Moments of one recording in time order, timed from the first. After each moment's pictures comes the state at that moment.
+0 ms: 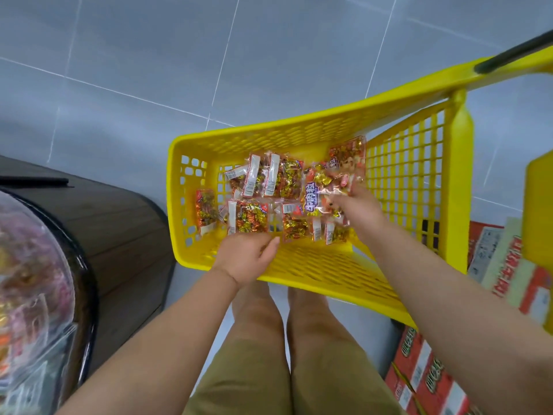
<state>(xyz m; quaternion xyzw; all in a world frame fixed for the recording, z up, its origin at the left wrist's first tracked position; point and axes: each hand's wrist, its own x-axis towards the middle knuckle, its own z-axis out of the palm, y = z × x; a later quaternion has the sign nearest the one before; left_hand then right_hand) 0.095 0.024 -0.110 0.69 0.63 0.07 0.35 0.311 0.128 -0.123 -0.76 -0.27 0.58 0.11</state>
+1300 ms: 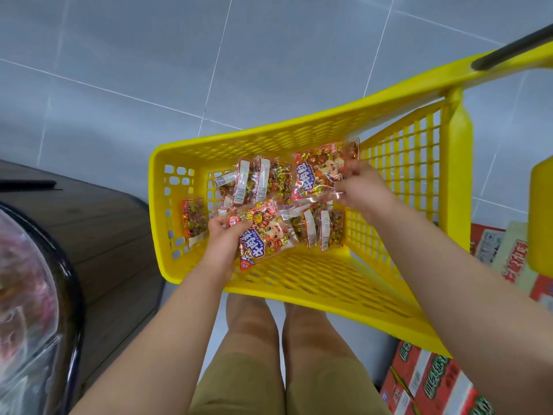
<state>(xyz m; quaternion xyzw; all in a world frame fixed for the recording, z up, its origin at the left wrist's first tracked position) 0.098 0.055 -0.132 -0.05 0.73 0.31 0.61 0.318 0.175 -0.126 -0.75 -0.27 0.60 0.11</state>
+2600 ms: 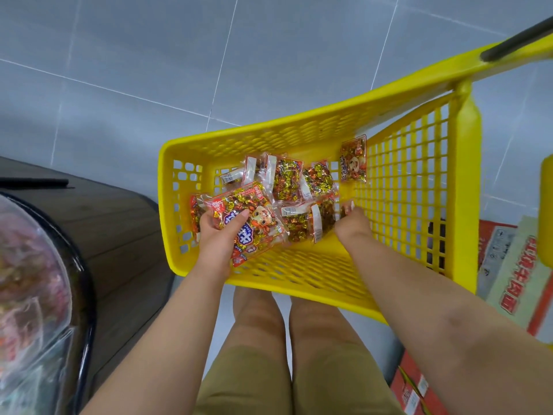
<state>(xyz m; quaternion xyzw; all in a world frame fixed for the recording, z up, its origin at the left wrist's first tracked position) 0.085 0.041 -0.120 -0.02 0.76 0.34 0.55 0.316 0.097 -0.189 -0.82 -0.30 0.47 -0.08</state>
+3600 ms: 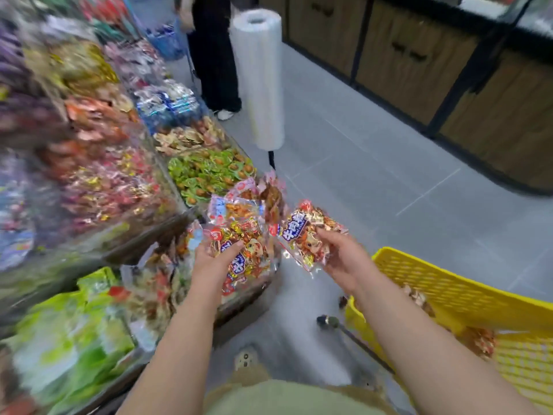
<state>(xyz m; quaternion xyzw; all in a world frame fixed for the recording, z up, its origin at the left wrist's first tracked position) -0.178 -0.215 0.138 -0.09 0.72 0.62 0.30 -0.041 -0.034 0.155 -0.39 -0.29 0.87 0.11</state>
